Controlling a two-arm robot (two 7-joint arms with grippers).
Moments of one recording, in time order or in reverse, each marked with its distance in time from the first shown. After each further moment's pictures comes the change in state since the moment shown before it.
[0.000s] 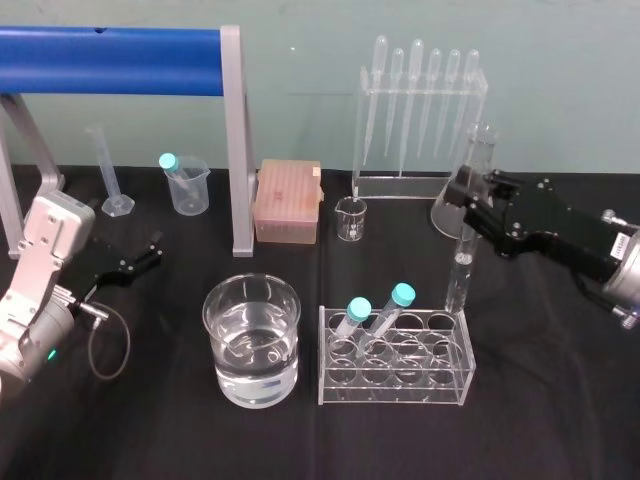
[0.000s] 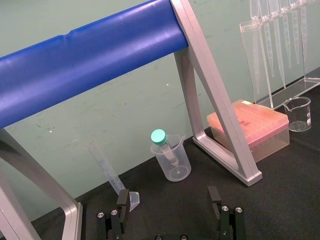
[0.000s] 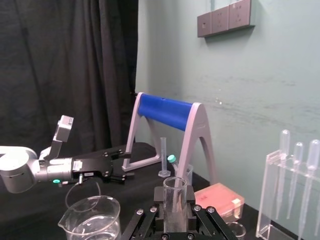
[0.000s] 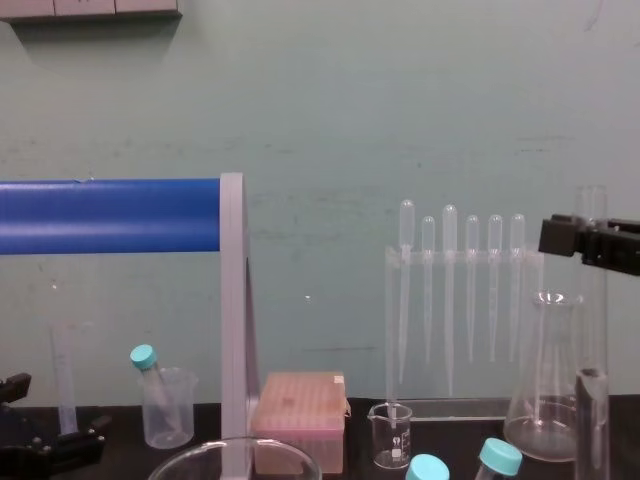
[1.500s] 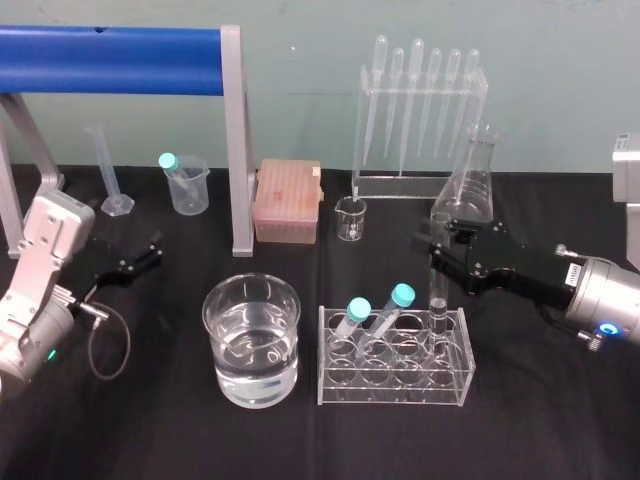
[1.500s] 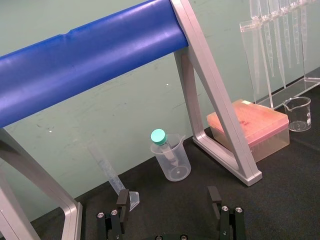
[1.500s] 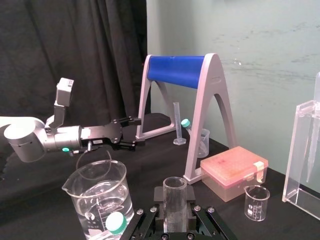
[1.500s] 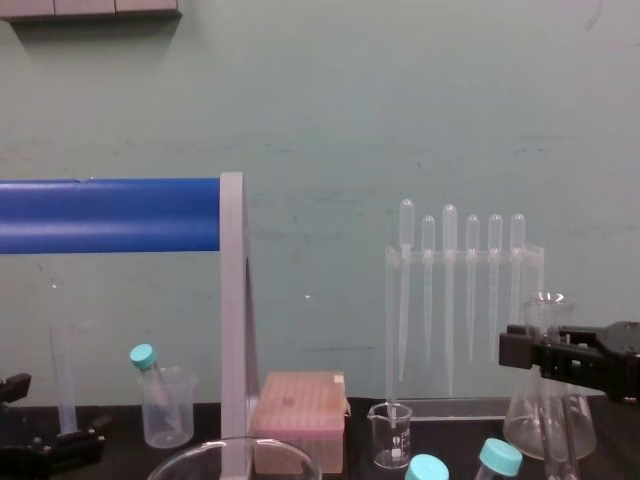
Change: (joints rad) left arm 0.000 0.000 0.000 0.000 0.000 0.000 0.000; right arm 0.106 -0.061 -0.127 0.199 -0.026 0.028 0.104
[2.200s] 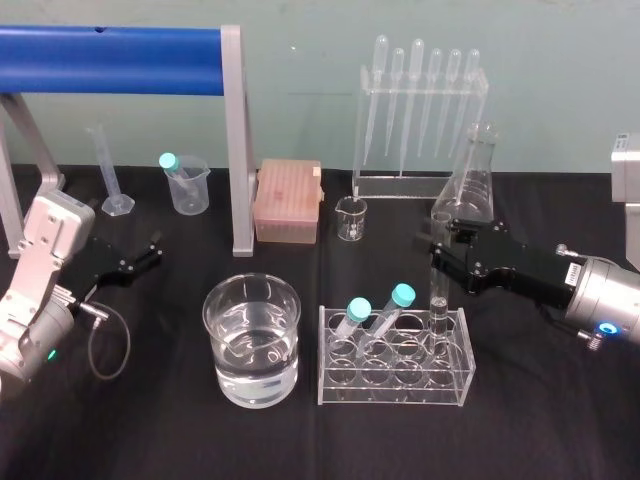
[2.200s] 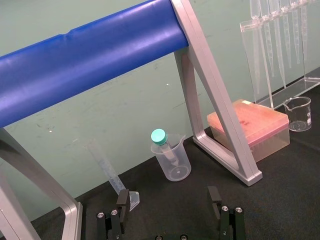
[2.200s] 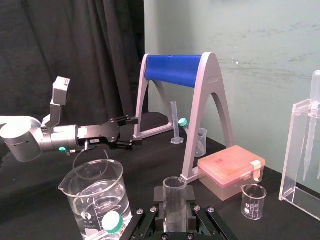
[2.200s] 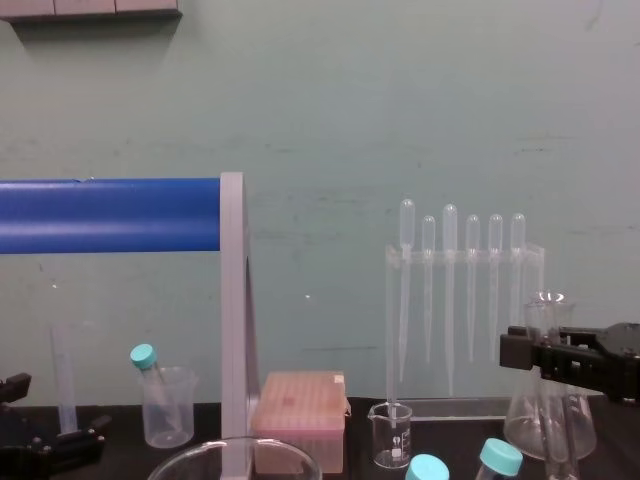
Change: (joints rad) left arm 0.000 0.000 0.000 0.000 0.000 0.000 0.000; right arm 0.002 -0.002 -0.001 0.006 -0.005 -0.002 -0.008
